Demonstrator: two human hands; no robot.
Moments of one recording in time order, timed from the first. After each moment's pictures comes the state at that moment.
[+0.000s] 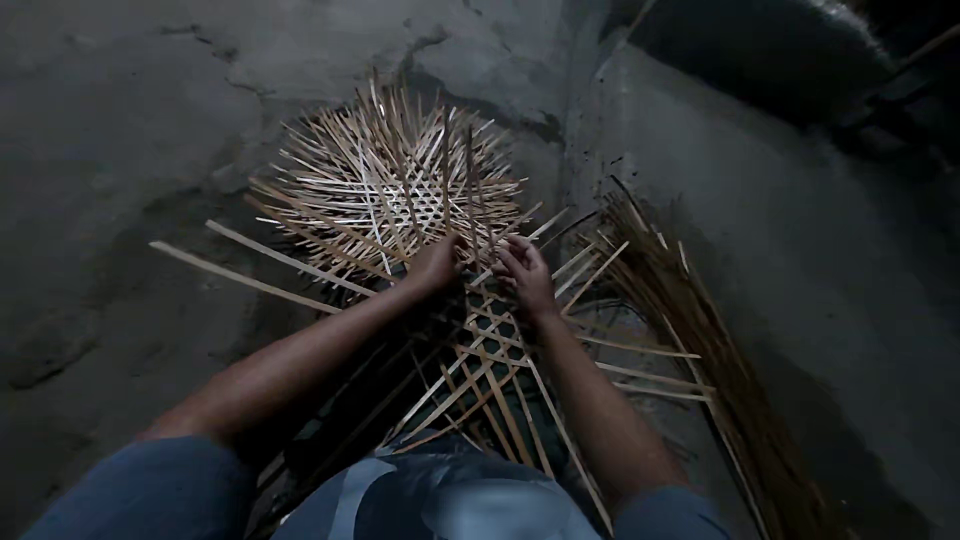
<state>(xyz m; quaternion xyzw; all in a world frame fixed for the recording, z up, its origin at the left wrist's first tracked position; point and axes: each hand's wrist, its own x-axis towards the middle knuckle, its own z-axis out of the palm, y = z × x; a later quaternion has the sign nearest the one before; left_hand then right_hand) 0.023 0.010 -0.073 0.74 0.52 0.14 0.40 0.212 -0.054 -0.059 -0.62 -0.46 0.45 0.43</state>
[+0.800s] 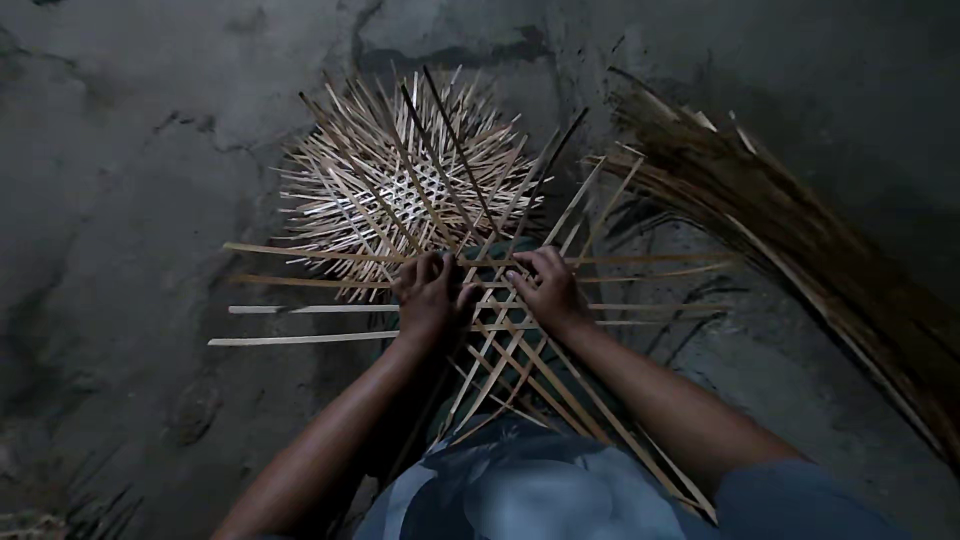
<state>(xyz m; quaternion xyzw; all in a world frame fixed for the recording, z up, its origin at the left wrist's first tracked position) 0.001 -0.060 -0.103 0.83 0.54 0.10 0.11 0.217 -0.116 -0.124 -0.69 -0.63 0.13 0.34</state>
